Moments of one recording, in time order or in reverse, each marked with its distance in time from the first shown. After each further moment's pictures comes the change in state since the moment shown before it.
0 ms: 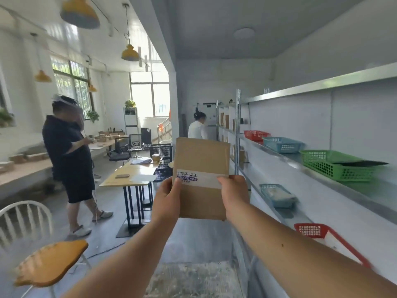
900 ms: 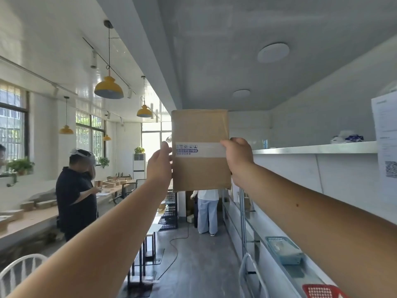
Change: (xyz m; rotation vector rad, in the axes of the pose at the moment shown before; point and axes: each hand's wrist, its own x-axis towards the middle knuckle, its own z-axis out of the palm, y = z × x) left_hand -0.017 0.289 -0.030 -0.168 0.028 0.253; right_hand -0.060 -0.280 -0.038 0.136 -0.108 -0.411
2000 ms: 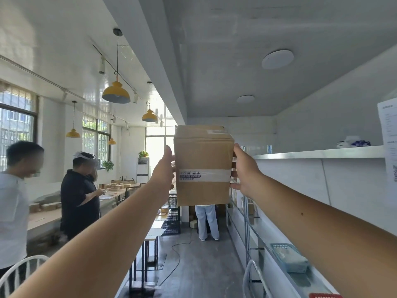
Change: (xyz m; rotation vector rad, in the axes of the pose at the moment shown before) left_hand 0.009 -0.006 -0.017 0.011 -0.168 -0.147; right_hand 0.003 0.022 -0.010 0.046 -0.160 0.218
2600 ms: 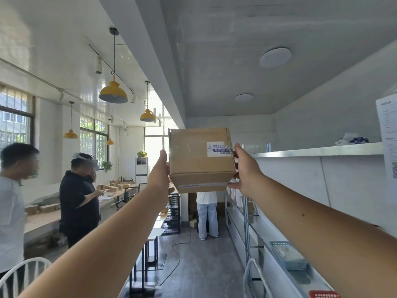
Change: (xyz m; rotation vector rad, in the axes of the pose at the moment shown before) left_hand 0.001 -0.012 0.002 -0.199 0.096 -0.058; right_hand -0.001 0.005 -0.003 0.110 0.000 0.024
